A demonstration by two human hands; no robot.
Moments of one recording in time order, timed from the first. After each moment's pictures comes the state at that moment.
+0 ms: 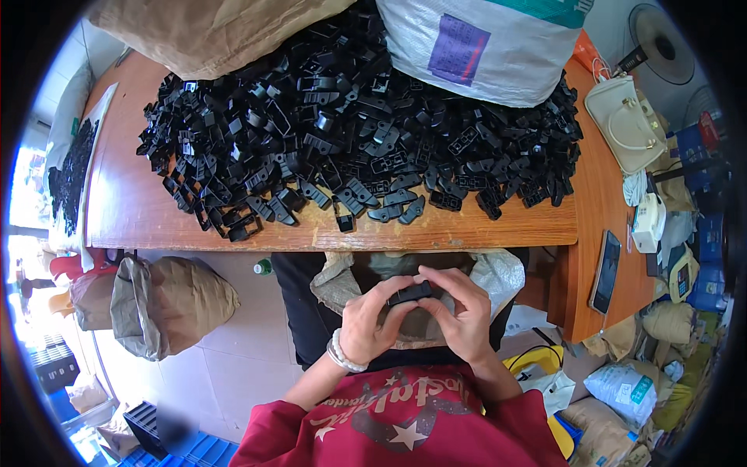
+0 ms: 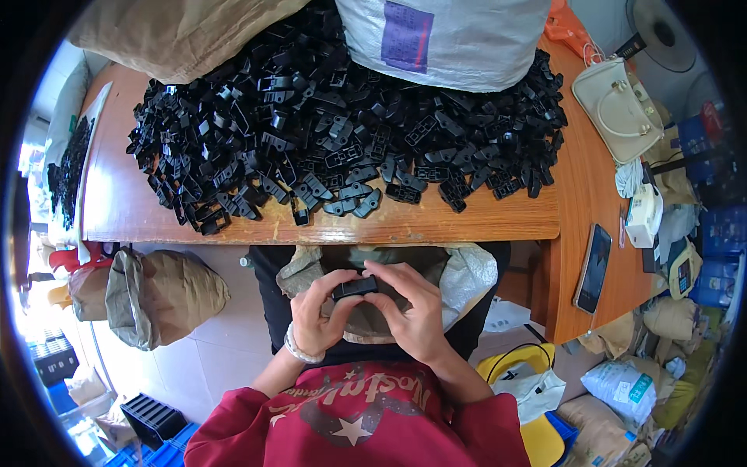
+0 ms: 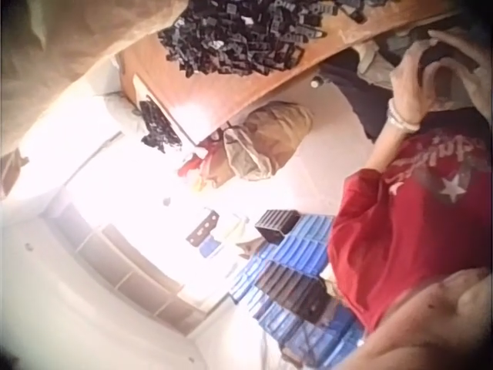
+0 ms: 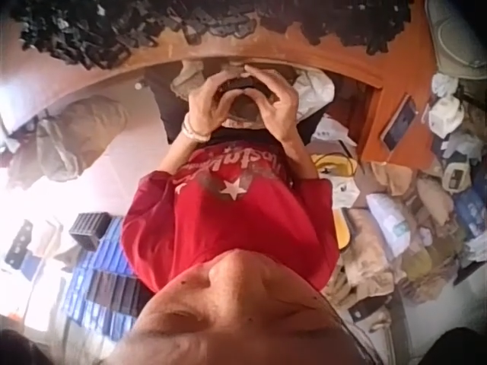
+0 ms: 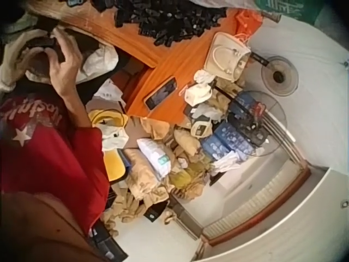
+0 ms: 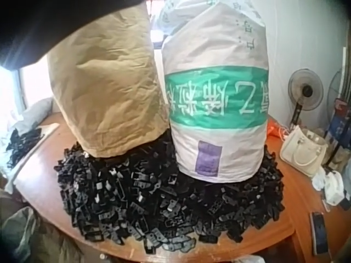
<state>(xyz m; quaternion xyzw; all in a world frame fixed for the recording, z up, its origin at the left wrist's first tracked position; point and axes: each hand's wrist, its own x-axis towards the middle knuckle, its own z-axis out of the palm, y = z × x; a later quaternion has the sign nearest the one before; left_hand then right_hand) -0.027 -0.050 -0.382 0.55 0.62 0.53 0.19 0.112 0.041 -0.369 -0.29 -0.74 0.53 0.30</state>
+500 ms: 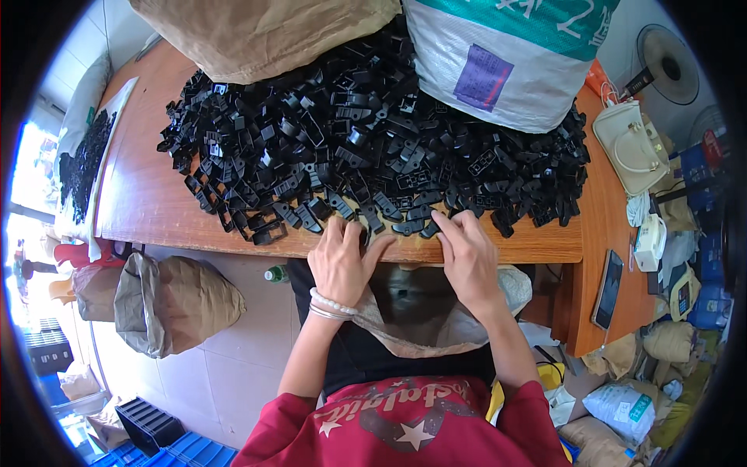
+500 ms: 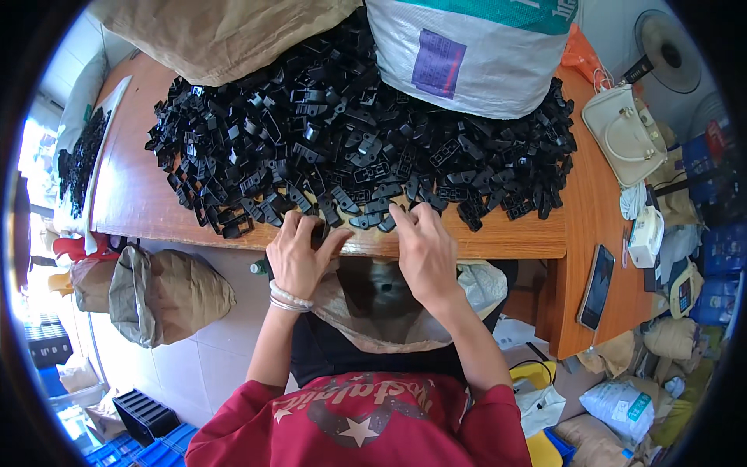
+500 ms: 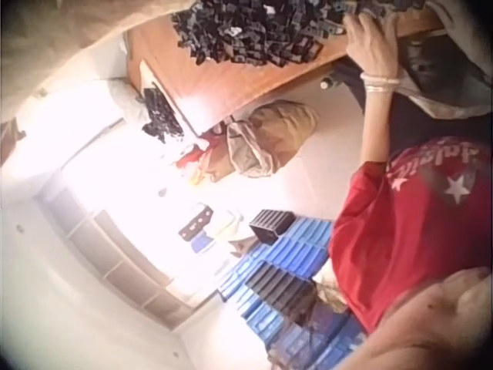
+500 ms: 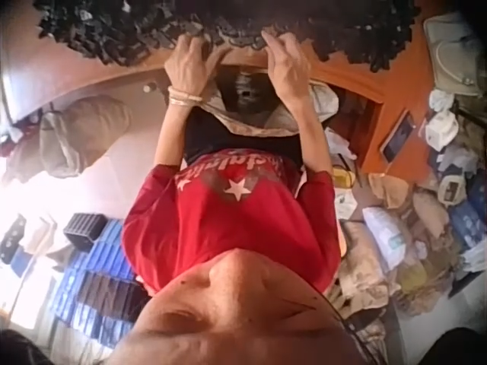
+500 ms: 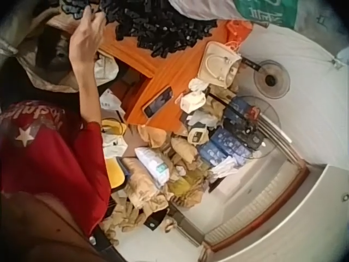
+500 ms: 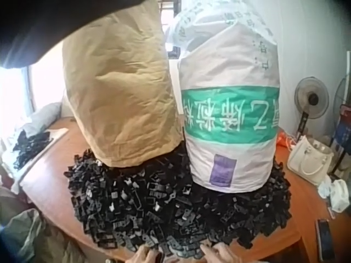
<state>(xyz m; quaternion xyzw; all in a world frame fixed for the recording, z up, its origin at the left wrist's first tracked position) -0.099 -0.015 -0.393 0.50 0.80 0.32 -0.08 0.061 0.095 -0.378 -0.32 -0.89 0.18 0.27</state>
